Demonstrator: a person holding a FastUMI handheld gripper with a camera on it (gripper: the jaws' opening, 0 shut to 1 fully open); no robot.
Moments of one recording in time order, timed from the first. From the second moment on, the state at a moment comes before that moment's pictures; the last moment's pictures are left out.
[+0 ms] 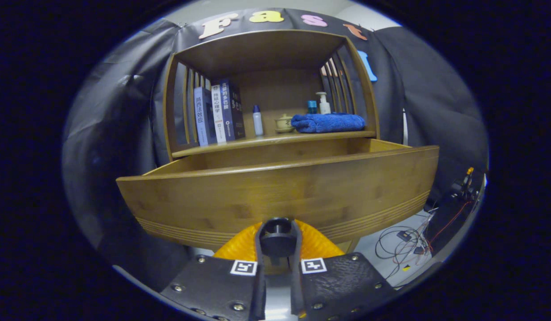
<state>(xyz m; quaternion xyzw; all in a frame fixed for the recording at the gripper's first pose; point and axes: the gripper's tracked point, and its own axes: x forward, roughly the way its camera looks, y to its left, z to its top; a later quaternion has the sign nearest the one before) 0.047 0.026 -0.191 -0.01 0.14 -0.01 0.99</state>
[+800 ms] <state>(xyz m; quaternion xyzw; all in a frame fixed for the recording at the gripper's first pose) 0.031 0.062 -0.105 0.00 0.17 0.00 0.99</state>
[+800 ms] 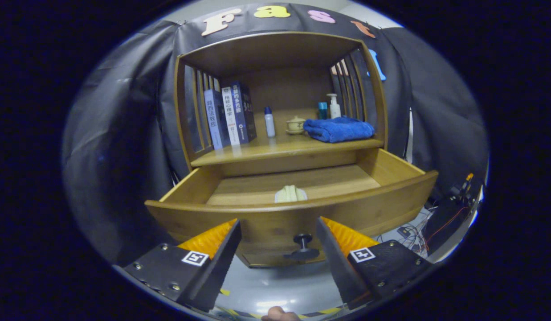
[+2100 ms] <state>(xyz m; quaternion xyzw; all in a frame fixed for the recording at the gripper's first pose) 0.161 0.033 -0.188 -0.05 0.51 -0.04 0.86</state>
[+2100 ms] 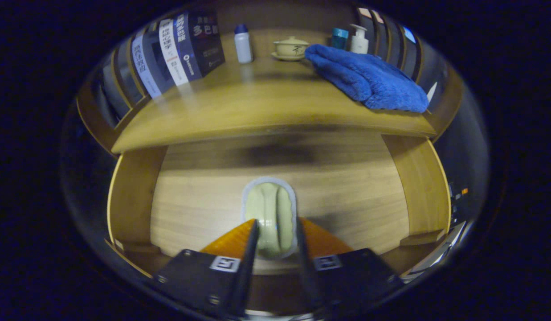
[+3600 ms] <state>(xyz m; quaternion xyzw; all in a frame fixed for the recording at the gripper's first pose) 0.135 0.048 0.056 -0.02 0.02 0.00 1.00</state>
